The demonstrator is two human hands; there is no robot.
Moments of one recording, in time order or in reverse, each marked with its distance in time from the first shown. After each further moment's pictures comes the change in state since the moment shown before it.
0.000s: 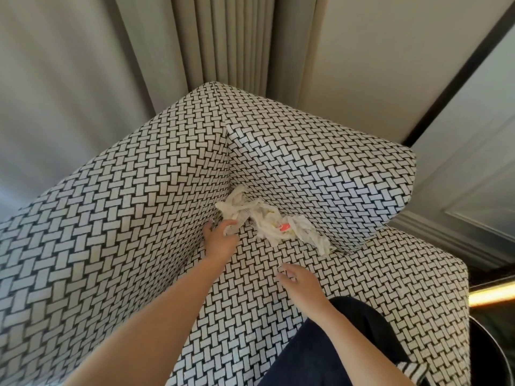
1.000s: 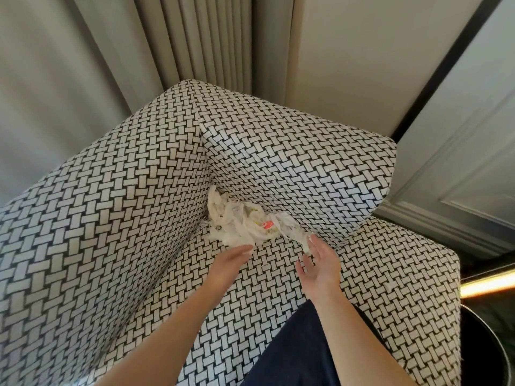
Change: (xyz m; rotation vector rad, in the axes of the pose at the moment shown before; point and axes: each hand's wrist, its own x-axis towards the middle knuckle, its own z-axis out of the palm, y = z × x) left_hand -0.045 -0.018 0.034 -0.091 -0.346 0.026; right_hand 0.016 0.008 -0.051 1.492 0.389 0.344
